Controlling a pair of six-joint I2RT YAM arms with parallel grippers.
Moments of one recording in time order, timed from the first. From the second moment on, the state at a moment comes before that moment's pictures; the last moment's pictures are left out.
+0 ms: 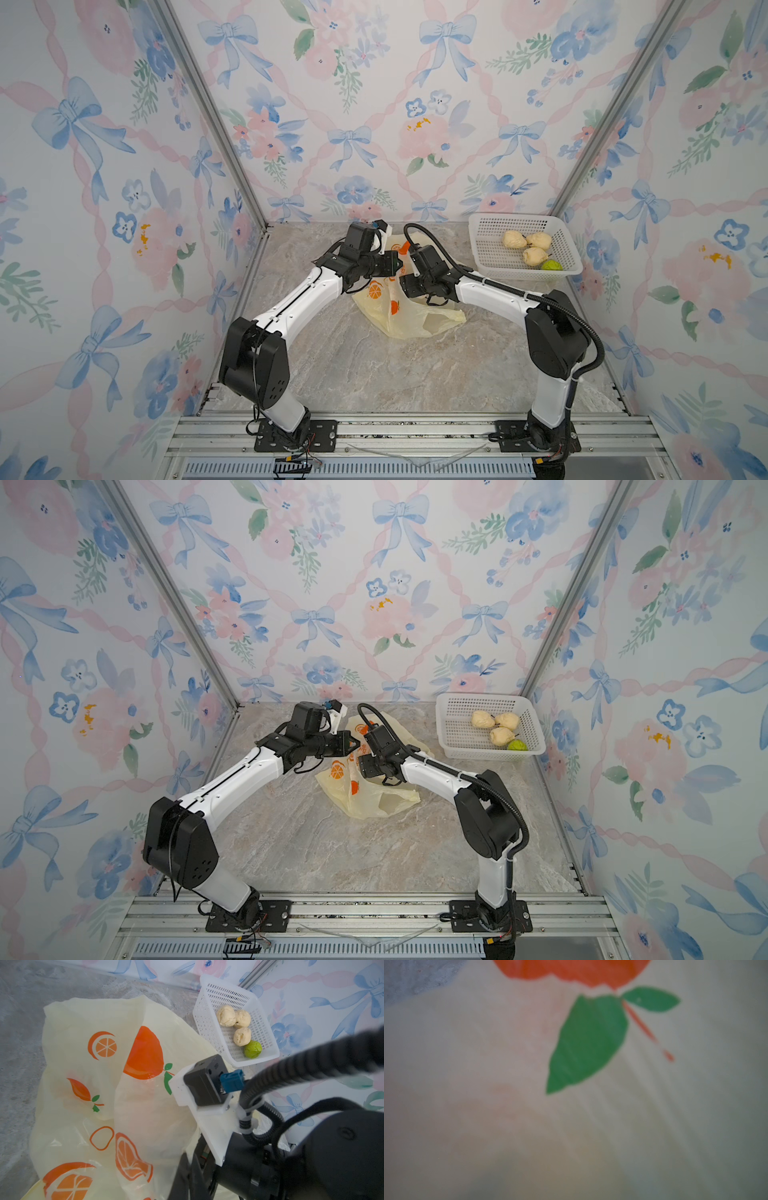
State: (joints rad) left arm -0.46 1.61 1.34 -0.39 0.38 -0.44; right arm 0.69 1.92 1.45 -0.40 0.10 0.31
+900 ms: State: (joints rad) left arm -0.42 1.62 1.35 -0.43 0.39 -0.39; right arm 0.47 1.41 1.30 -0.74 -0.67 0.04
